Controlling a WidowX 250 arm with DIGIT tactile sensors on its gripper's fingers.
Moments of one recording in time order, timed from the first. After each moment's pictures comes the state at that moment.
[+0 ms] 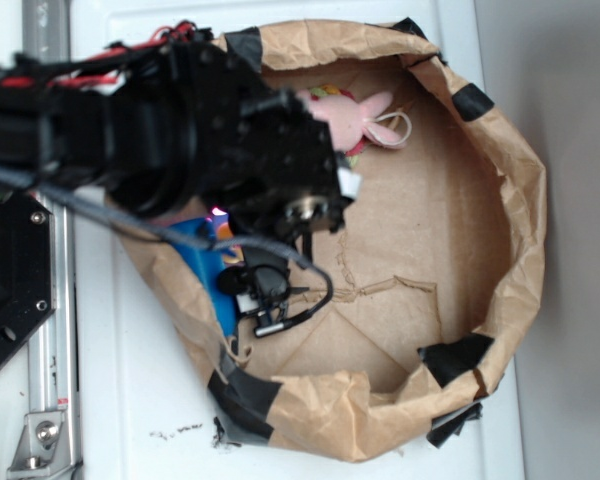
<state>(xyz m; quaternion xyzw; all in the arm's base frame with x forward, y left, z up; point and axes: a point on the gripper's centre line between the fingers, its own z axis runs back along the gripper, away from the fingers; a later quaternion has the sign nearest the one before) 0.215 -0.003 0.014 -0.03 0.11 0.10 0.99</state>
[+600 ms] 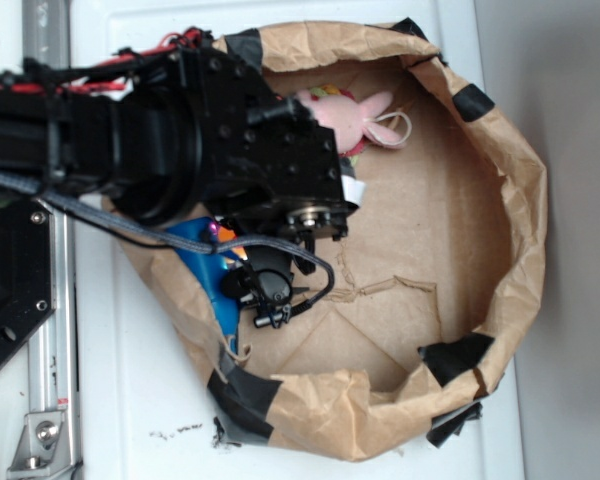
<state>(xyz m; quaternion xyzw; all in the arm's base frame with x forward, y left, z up) 0.216 -0.004 0.017 -0.01 0.10 0.08 0.99</state>
